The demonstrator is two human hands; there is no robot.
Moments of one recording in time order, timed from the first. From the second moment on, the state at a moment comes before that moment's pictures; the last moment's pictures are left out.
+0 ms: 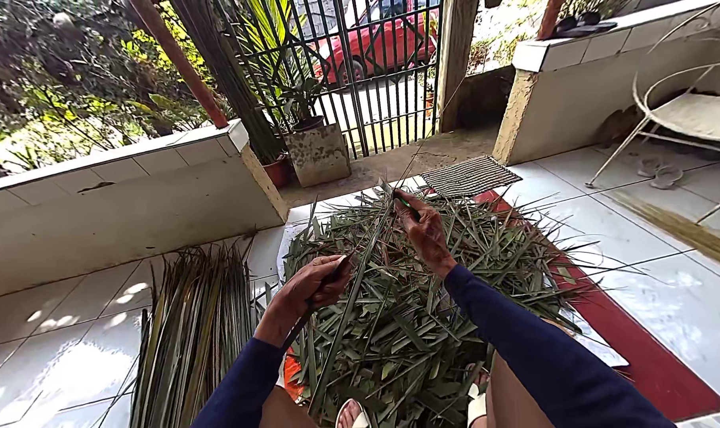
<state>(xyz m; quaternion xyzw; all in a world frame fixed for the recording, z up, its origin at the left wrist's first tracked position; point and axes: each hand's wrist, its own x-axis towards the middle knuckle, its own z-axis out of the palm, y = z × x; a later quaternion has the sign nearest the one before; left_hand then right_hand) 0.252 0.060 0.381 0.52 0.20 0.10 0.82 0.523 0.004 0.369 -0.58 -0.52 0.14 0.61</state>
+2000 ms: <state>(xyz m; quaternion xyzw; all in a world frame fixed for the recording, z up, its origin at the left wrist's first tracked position) 0.253 0.057 0.390 0.78 0.28 0.17 0.54 0.622 0.024 0.355 -0.63 -0.38 0.12 0.66</state>
